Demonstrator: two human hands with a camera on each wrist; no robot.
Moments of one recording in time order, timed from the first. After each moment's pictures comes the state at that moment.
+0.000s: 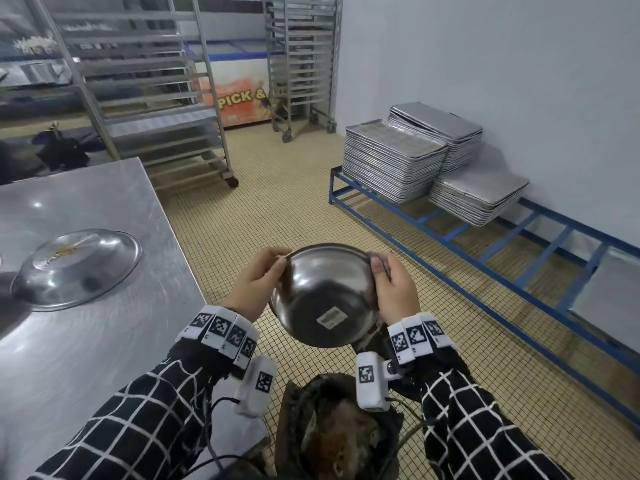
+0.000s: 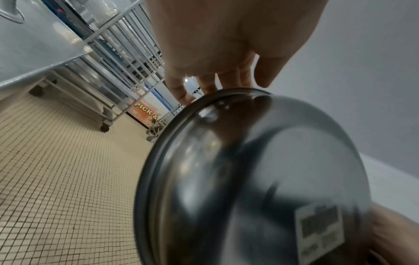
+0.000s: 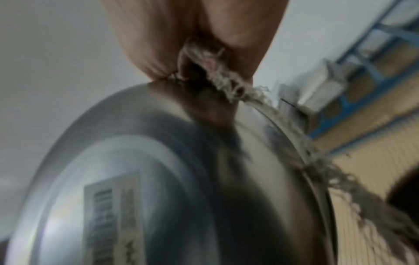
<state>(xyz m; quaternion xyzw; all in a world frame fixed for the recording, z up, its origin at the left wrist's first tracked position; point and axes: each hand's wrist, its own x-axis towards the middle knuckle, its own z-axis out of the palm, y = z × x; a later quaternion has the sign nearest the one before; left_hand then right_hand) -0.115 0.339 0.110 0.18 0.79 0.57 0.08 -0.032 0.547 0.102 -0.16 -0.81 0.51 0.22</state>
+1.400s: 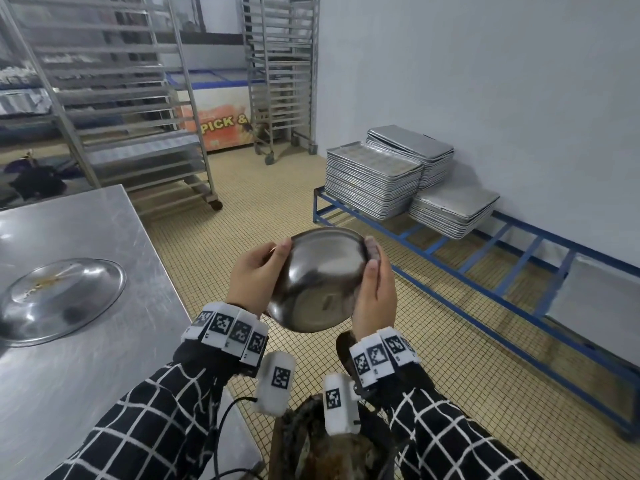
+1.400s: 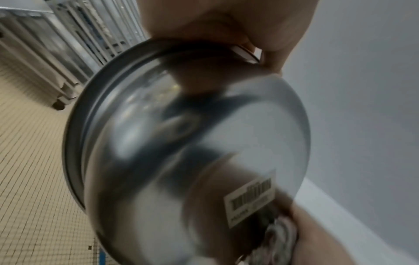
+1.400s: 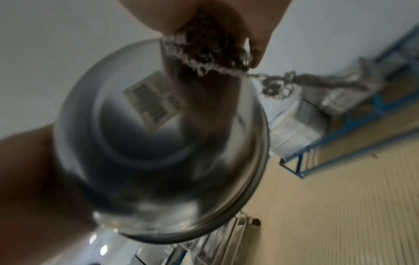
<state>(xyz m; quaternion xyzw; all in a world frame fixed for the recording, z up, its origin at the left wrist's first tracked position) -0.110 0.366 0.158 0.18 0.76 0.63 -0.01 -0.038 0.513 0.109 -0.19 -0.70 0.55 0.41</state>
